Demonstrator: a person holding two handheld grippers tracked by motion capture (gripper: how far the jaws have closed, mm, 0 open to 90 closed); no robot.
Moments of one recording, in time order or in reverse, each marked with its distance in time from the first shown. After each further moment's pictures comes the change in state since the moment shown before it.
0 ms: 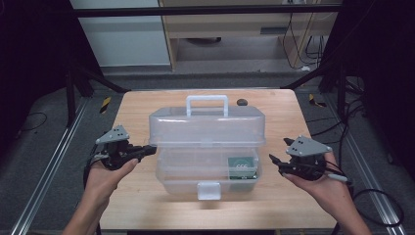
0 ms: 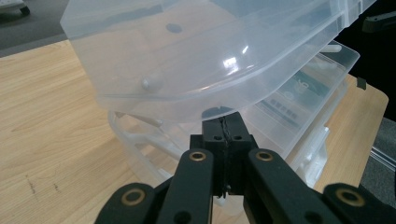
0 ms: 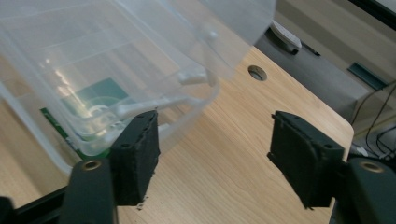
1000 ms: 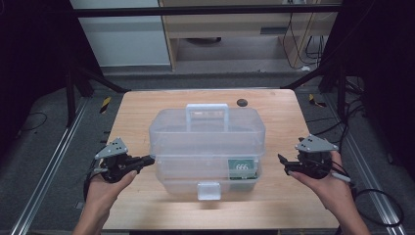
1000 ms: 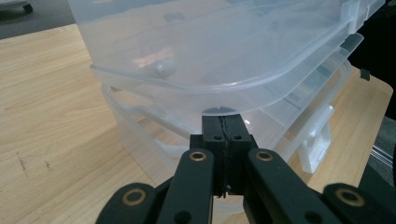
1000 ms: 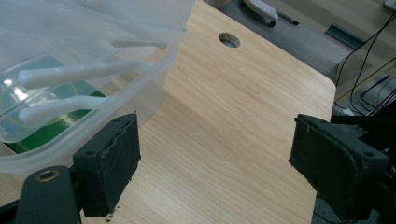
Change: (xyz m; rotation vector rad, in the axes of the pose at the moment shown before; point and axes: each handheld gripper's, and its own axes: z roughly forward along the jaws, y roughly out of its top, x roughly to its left) left arm -0.005 -0.035 0.000 -0.015 0.012 -0.007; right arm -0.019 -0.033 0.015 0.057 -0.094 0.135
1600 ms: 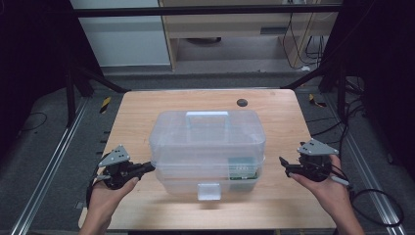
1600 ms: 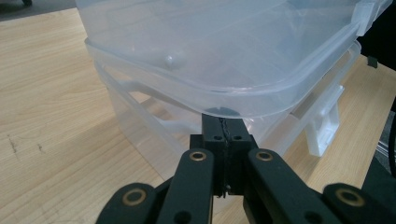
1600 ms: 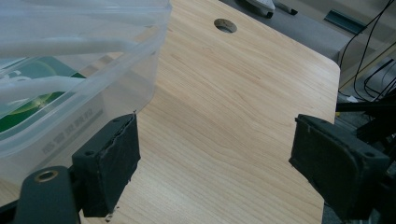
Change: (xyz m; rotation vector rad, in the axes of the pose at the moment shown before) left arm -0.001 -0.022 0.007 0.016 0.003 0.001; right arm -0.003 -0.021 0.012 0.008 -0.009 0.059
